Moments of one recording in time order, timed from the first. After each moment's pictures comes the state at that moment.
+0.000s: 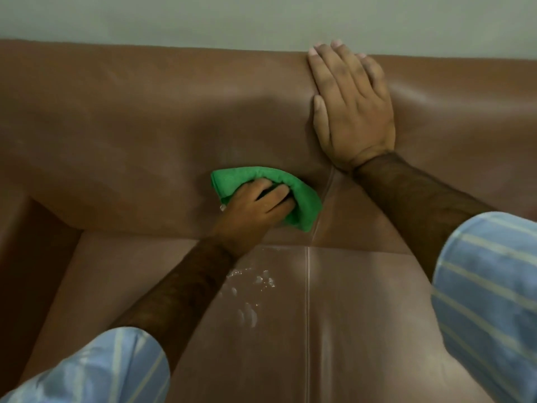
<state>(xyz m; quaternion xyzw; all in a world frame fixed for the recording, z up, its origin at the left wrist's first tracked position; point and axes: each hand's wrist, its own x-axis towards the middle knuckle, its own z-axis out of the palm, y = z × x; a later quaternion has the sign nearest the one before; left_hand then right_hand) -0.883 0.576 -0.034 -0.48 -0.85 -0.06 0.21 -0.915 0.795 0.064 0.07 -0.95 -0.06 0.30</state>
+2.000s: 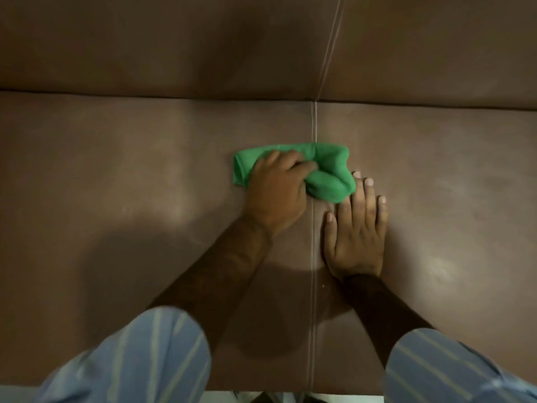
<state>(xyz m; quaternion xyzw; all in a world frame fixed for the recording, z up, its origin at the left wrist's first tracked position) -0.703 0.585 -0.186 -0.31 -0.93 -0.20 -0.05 -0.561 0.717 -0.252 -0.17 -0.98 0.04 0.08</state>
